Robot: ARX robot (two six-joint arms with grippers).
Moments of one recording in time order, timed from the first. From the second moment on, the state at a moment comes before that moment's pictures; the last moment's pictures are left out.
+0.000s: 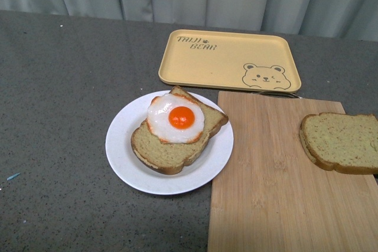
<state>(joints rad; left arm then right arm) 0.00 0.00 0.02 0.00 0.00 -0.01 0.00 0.00 0.00 0.00 0.00 0.00</state>
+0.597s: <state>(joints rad) 0.00 0.00 0.02 0.00 0.00 -0.01 0.00 0.00 0.00 0.00 0.00 0.00</state>
